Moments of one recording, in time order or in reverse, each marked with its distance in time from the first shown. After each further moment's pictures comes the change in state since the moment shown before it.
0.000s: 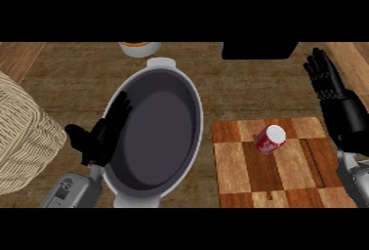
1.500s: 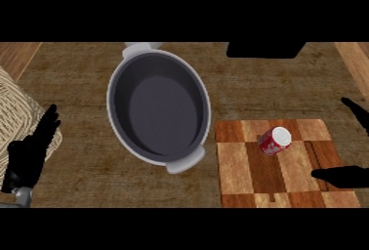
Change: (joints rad) left arm 0.215 0.300 0.136 -0.154 -0.203 0.075 0.122; right arm 0.284 -0.298 0.022 -0.242 0.417 -0.028 0.692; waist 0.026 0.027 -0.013
